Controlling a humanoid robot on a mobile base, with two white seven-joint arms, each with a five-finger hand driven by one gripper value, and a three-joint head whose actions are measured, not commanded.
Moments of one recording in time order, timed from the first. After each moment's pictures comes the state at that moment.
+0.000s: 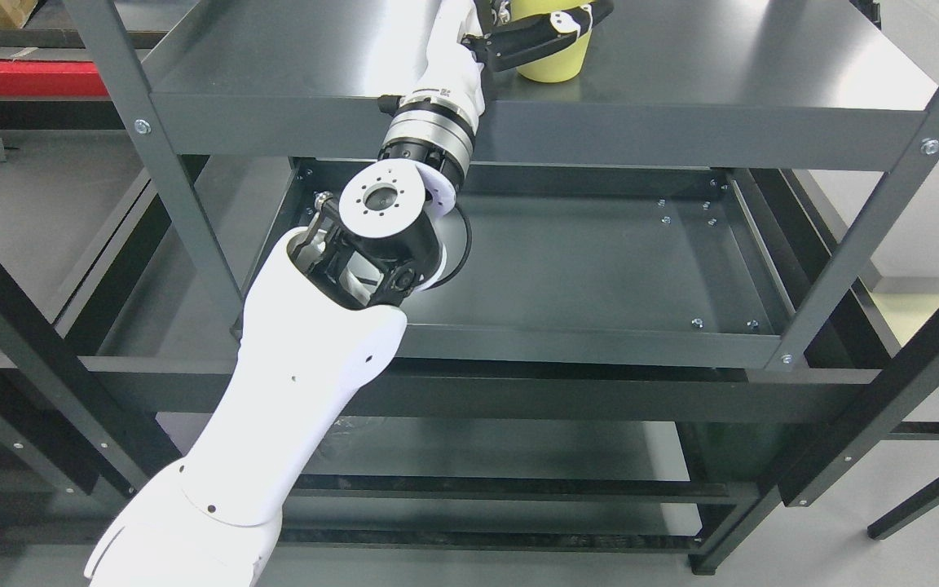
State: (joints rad) left arm -1.04 0.00 -0.47 -1.60 0.55 0.46 0.52; right arm 0.00 0.00 0.00 -0.24 0.00 0.09 -0.12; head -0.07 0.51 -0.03
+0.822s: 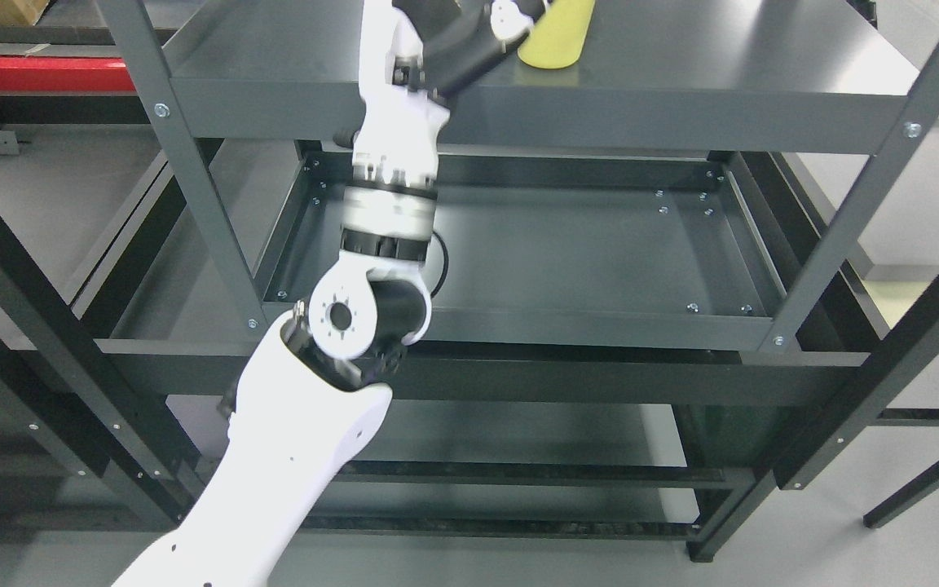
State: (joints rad) left arm -0.82 0.05 -0.49 -1.67 0.36 -0.34 0.27; right arm 0.00 0.00 0.00 -0.24 0.00 0.10 -0.12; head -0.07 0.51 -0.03
